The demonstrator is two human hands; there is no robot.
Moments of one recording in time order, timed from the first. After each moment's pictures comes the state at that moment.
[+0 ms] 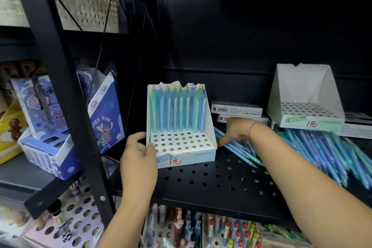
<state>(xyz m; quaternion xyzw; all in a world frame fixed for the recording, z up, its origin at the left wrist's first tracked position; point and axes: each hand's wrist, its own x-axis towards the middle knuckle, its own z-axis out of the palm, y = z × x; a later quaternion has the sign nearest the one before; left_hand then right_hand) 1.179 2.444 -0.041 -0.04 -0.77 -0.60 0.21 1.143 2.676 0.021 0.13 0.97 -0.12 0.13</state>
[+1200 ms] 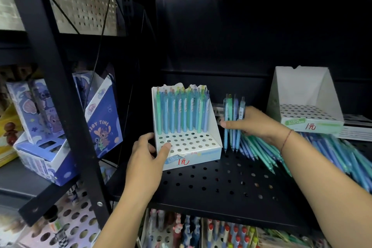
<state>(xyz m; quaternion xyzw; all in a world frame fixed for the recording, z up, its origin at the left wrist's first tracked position) 1.162 2.444 -0.048 -0.08 -0.83 -0.54 0.13 1.172 2.708 0.032 0.03 0.89 -0.45 -0.06</state>
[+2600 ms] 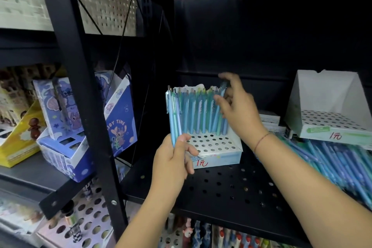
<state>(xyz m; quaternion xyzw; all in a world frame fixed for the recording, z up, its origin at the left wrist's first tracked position) 1.189 2.467 -0.023 -0.13 -0.68 -0.72 0.08 1.140 2.638 0.043 -0.10 0.85 -0.33 -0.40</state>
